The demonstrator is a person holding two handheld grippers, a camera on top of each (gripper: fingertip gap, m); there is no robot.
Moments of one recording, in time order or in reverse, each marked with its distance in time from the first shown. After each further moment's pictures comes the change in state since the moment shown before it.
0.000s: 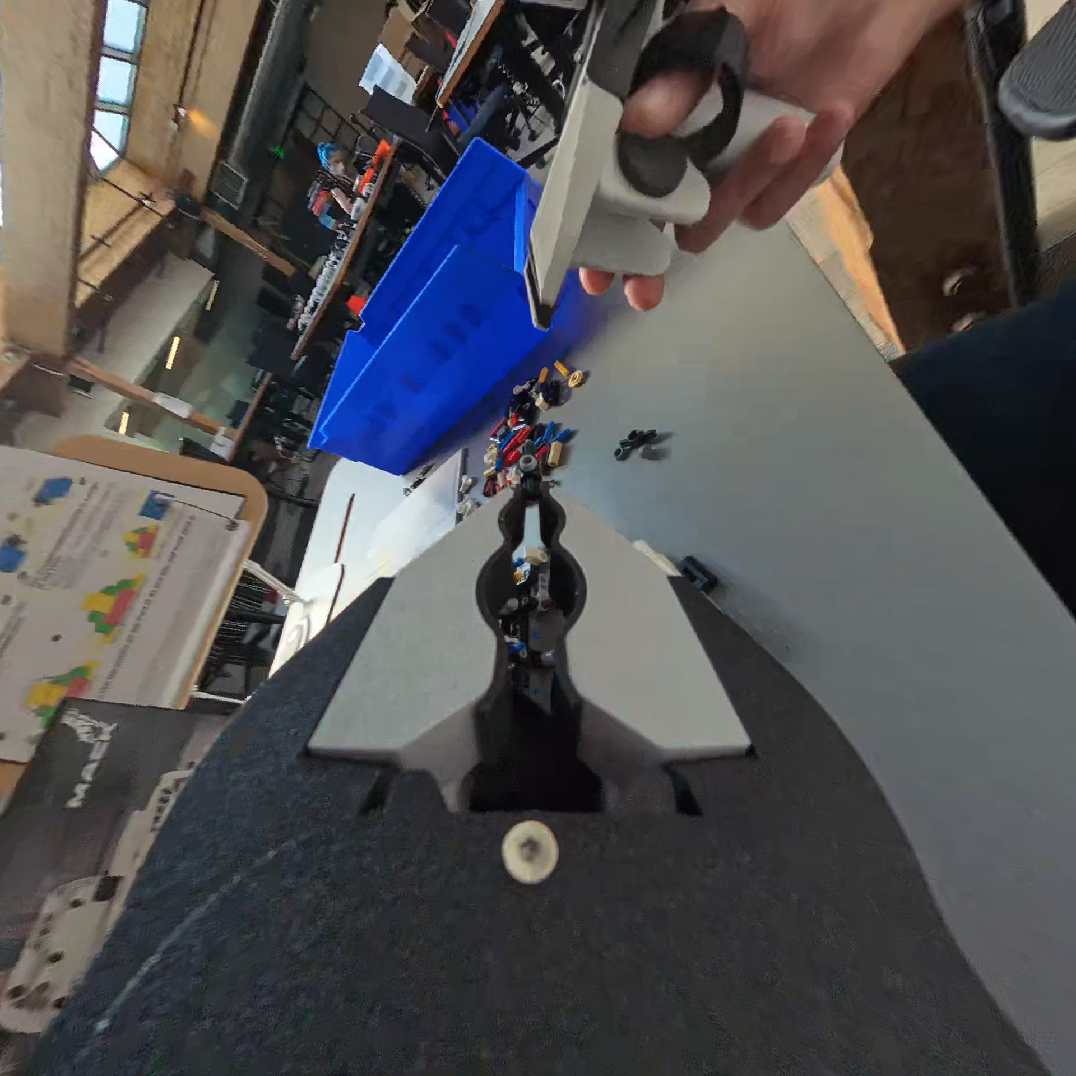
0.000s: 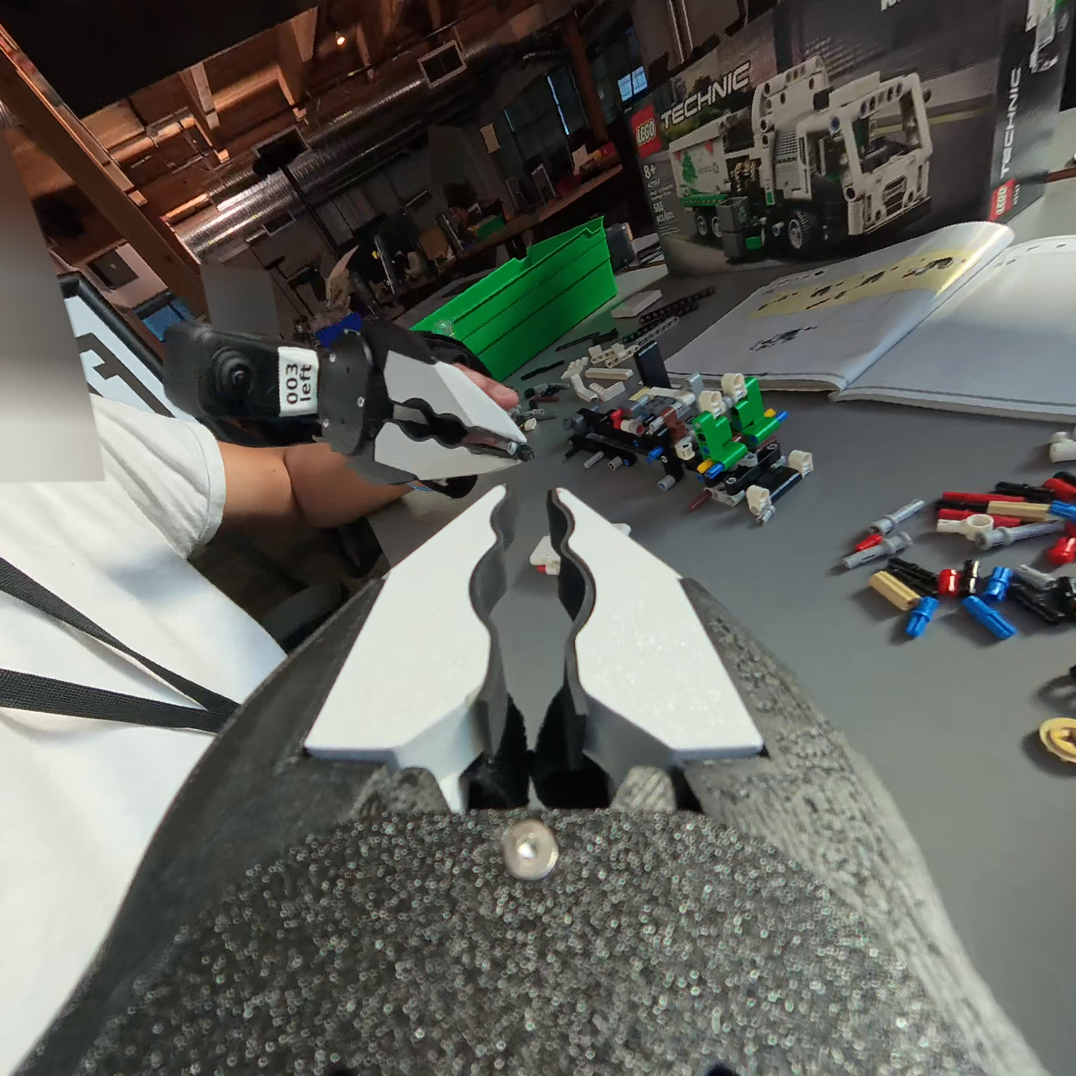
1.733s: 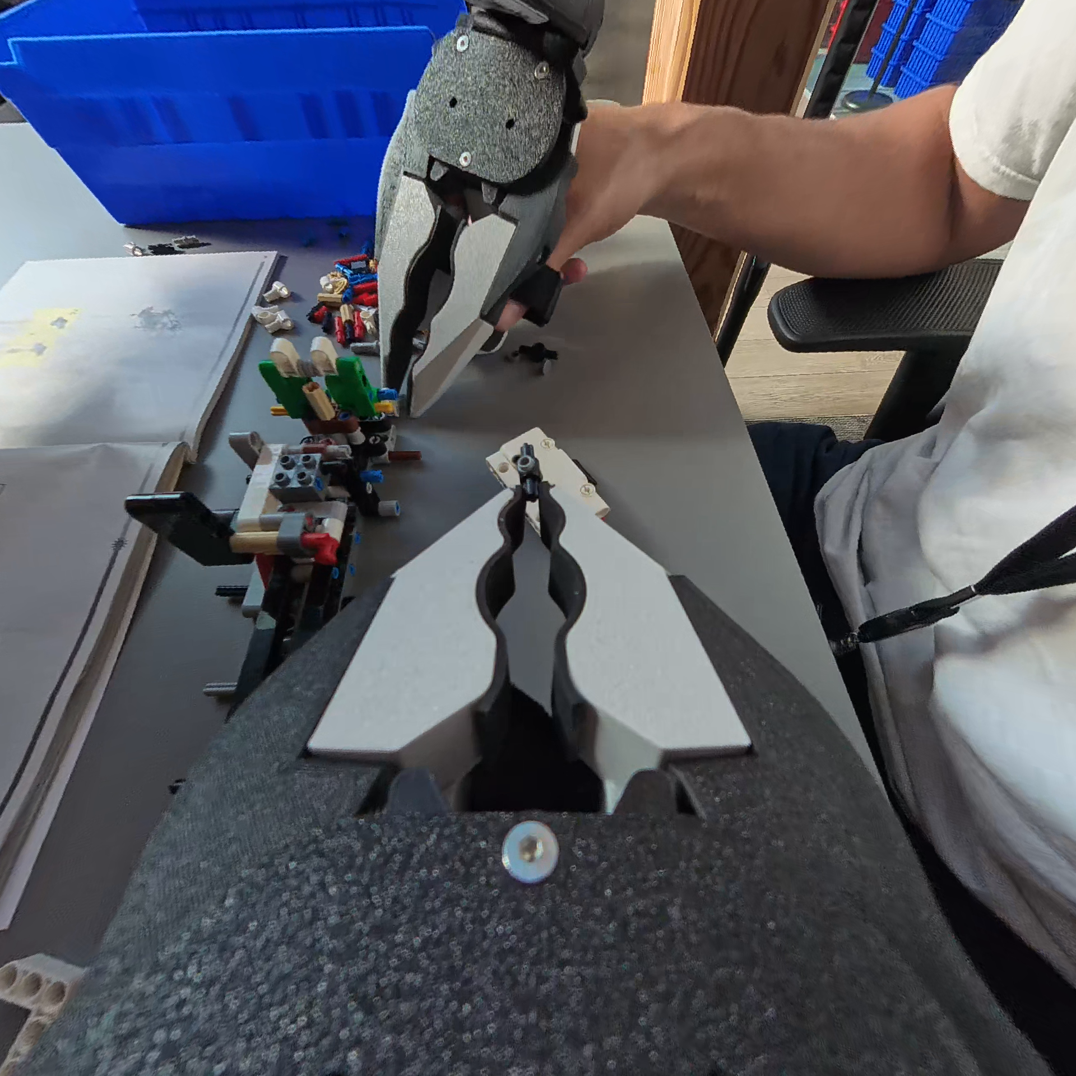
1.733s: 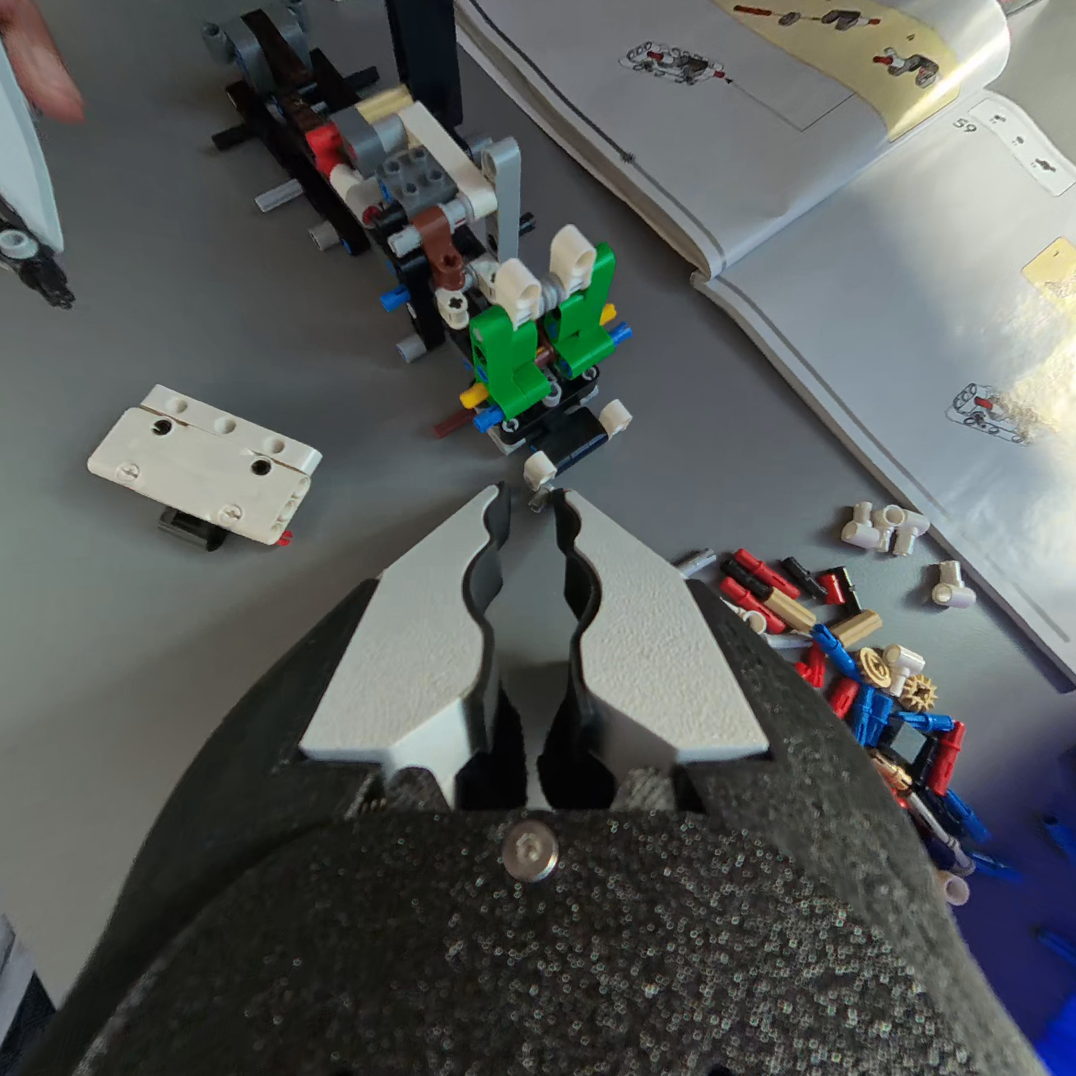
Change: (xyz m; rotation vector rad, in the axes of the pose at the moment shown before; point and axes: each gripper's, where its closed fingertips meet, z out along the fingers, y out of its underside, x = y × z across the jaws) left arm 0.018 0.049 -0.032 -0.024 0.339 -0.685; right arm 0.119 0.051 0.067 -0.658 0.345 -0.439
